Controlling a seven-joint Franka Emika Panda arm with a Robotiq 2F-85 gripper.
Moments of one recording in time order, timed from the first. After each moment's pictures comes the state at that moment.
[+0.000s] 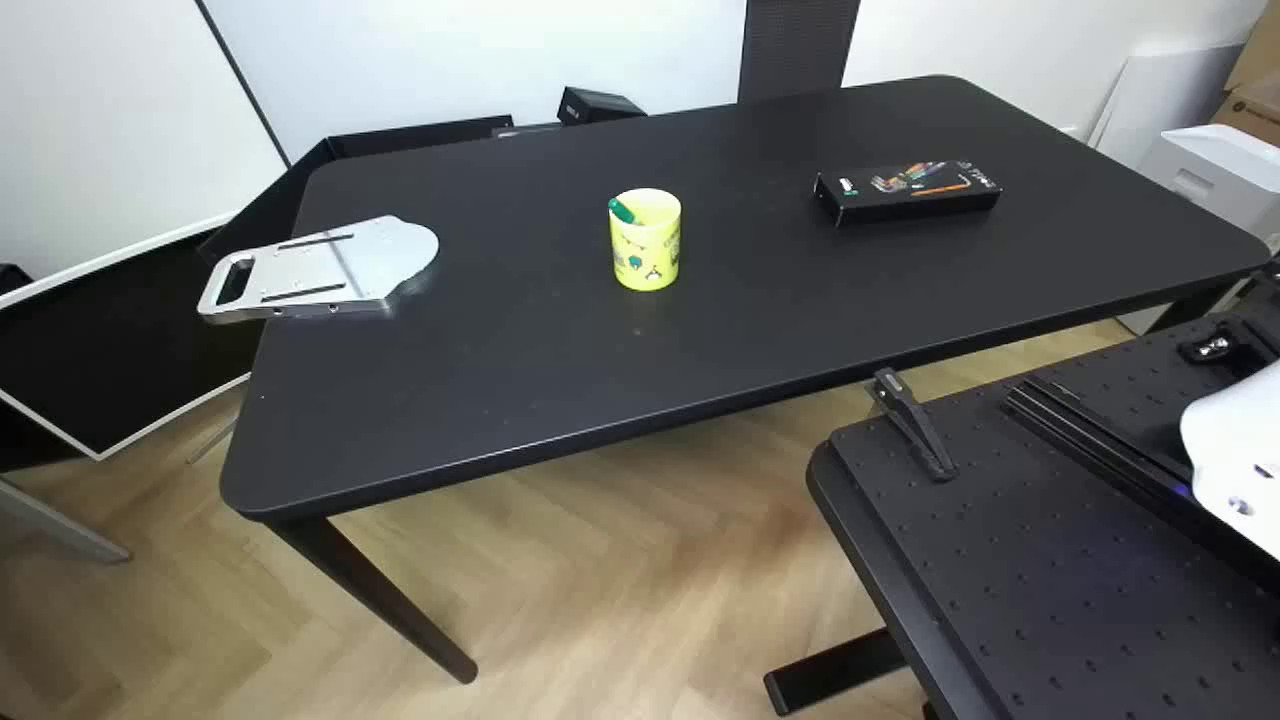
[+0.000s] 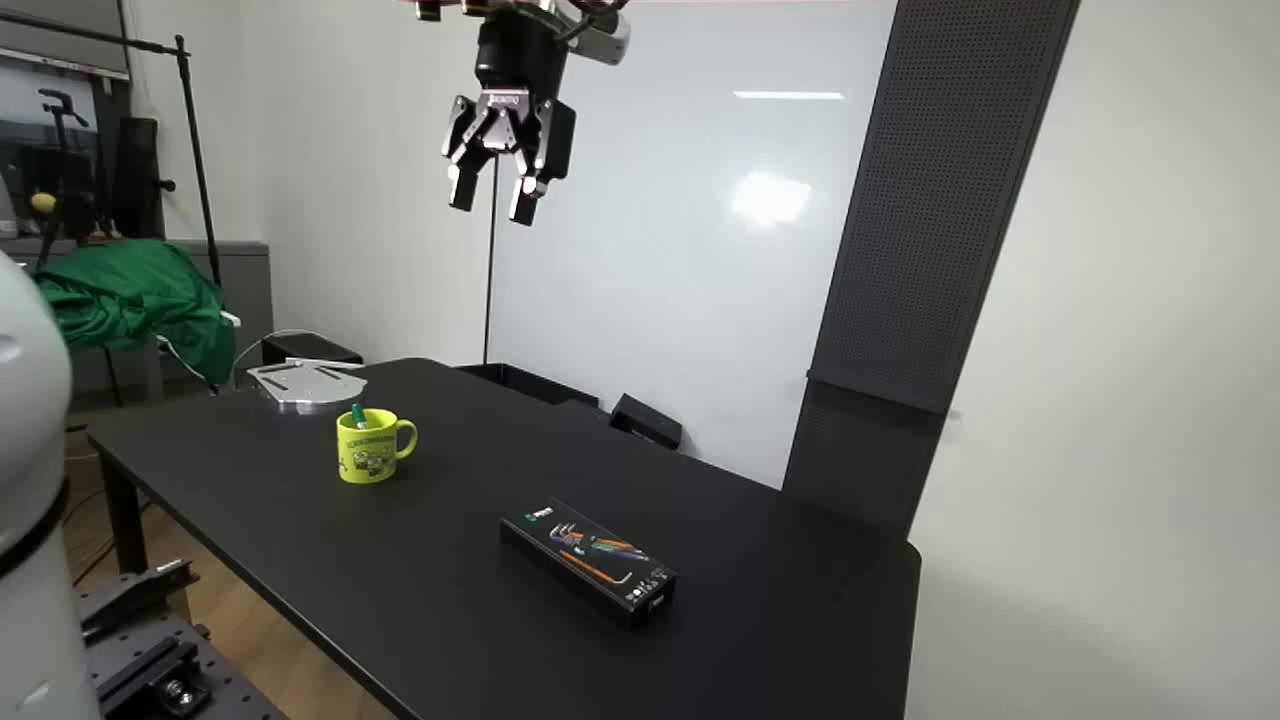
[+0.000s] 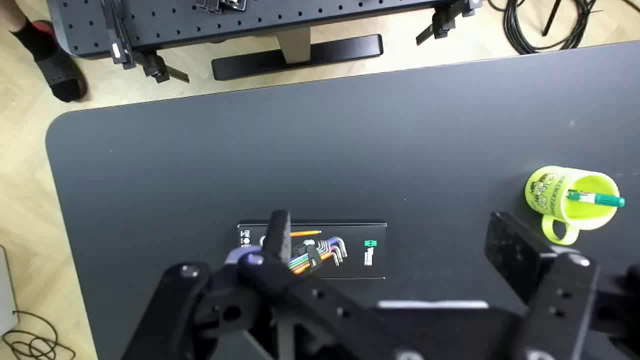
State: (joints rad) arm -0.02 -0.48 -0.01 -2.22 0.05 1.59 0.13
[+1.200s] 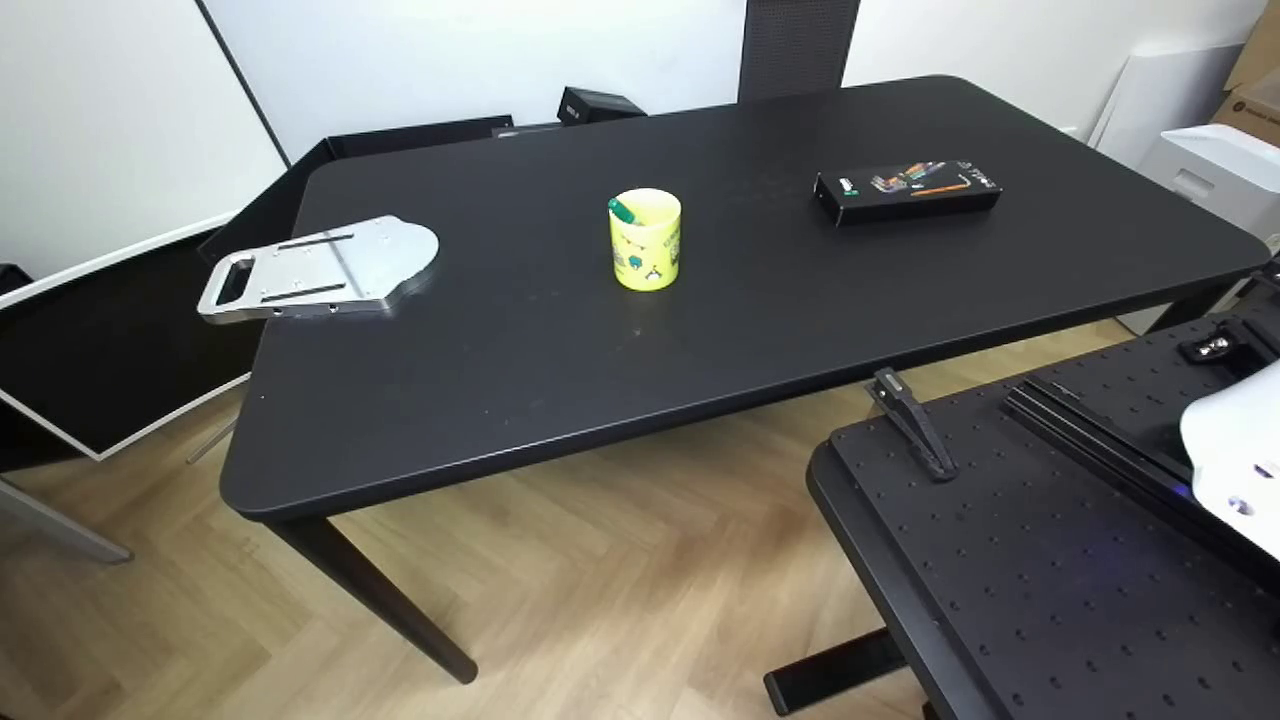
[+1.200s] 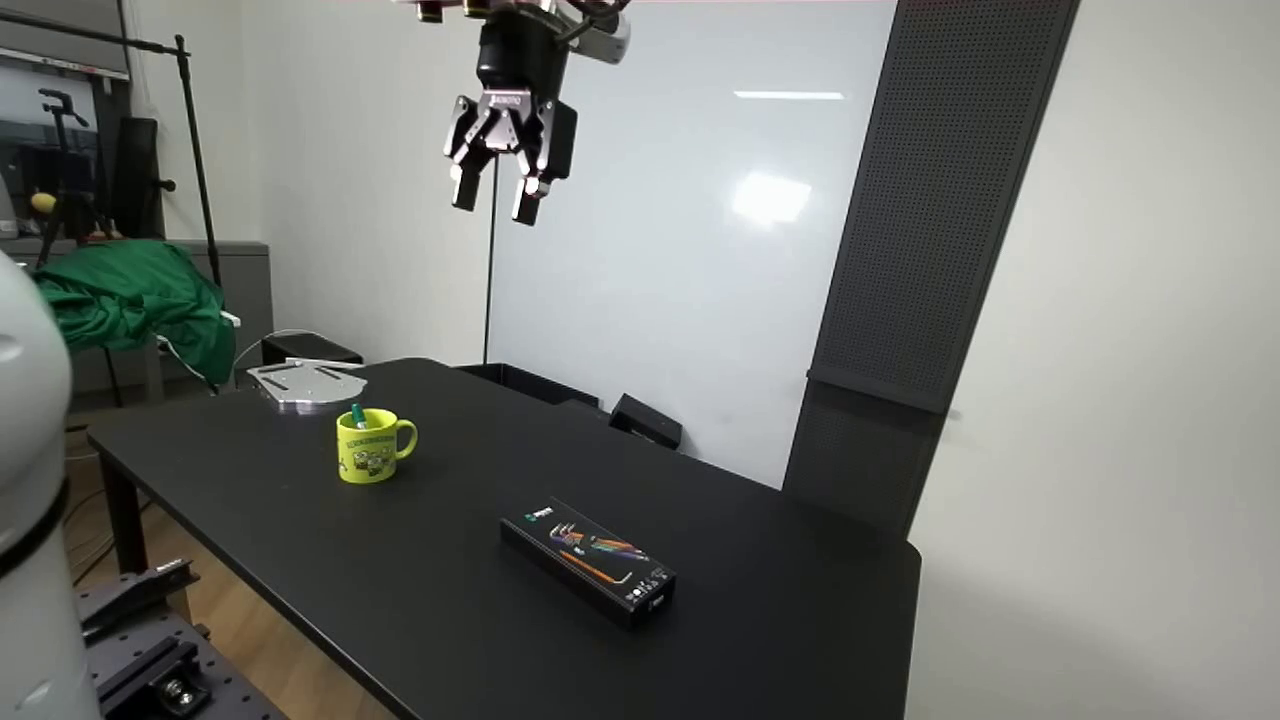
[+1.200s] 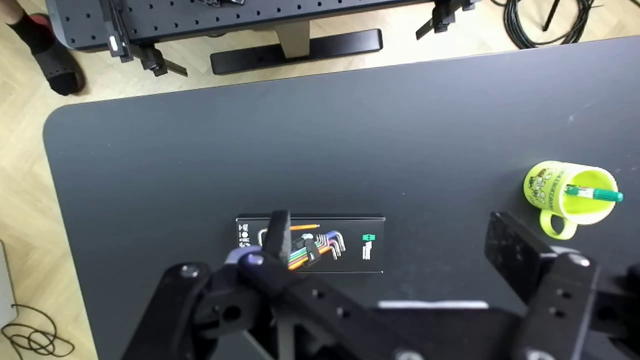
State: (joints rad) arm -0.02 -0.47 0.00 -2.22 0.05 1.60 0.13
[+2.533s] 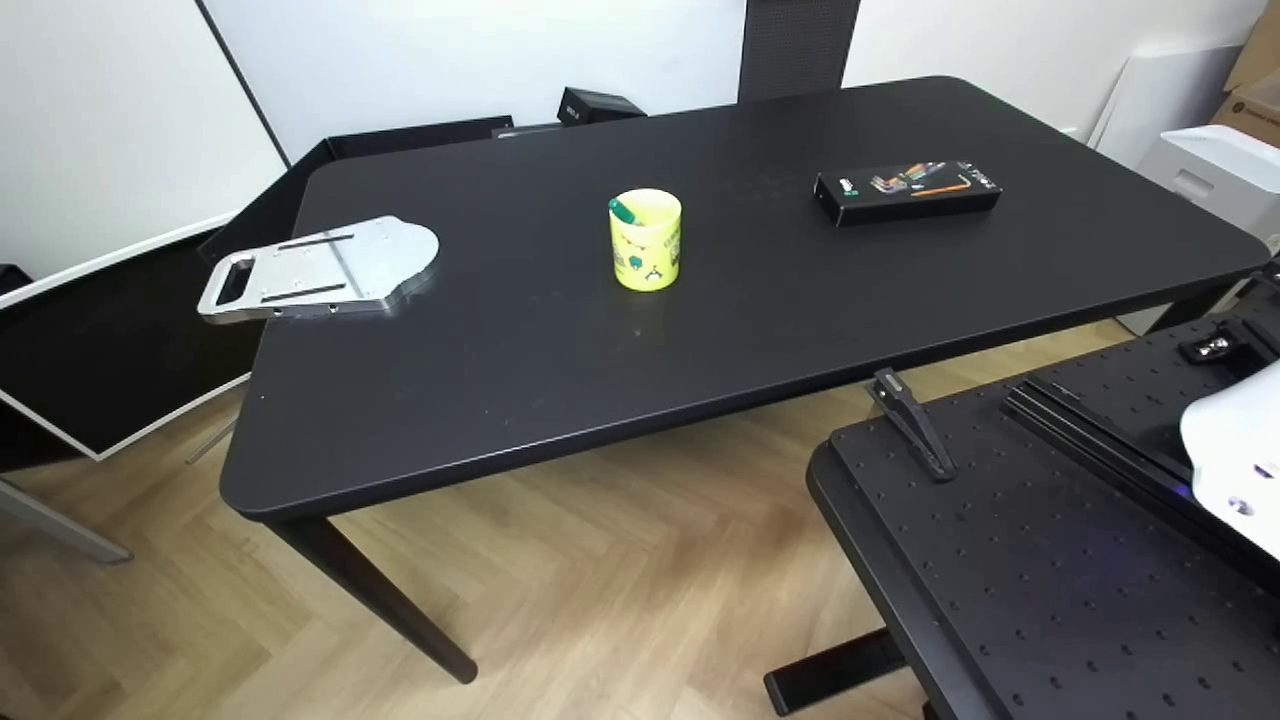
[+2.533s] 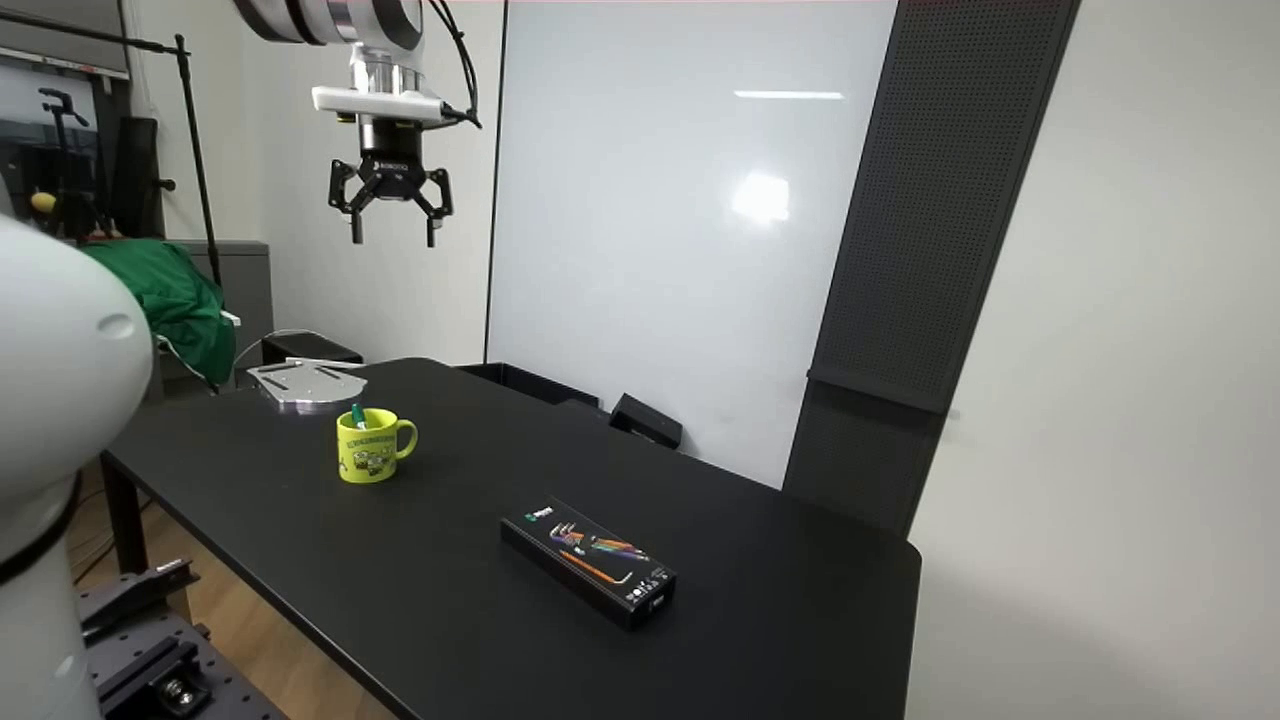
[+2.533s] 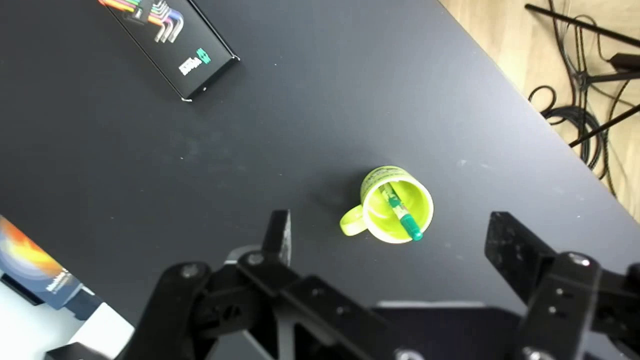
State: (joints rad) arm 0.27 0.05 0.30 -1.86 -0.09 1.80 -0.13
